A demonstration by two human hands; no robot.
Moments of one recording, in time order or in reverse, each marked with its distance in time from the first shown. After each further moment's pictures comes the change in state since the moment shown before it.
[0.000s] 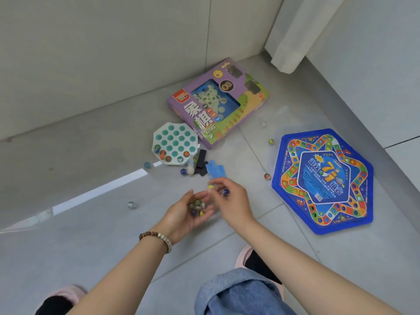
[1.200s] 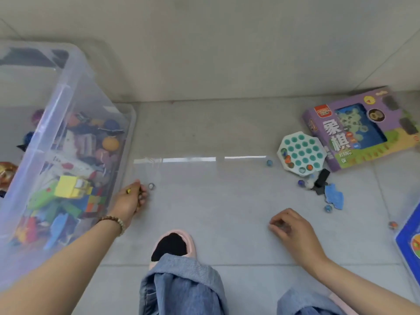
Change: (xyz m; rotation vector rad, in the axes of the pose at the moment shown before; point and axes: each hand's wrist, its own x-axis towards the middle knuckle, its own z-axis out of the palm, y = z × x) left_hand -0.164 0.088 -0.293 0.239 0.907 0.506; right_hand -0.035 -0.002 0.083 -0.533 -0.430 -0.281
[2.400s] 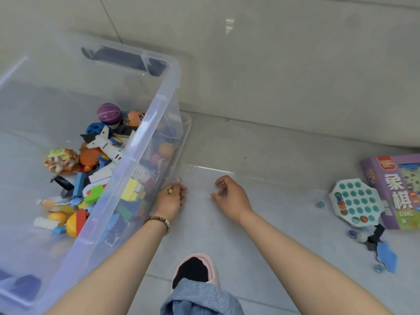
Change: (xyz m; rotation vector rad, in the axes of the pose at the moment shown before) left_hand 0.028 0.015 -0.011 -0.207 0.088 0.013; right_hand 0.147 -0.193 0.149 0.020 -0.261 -0.034
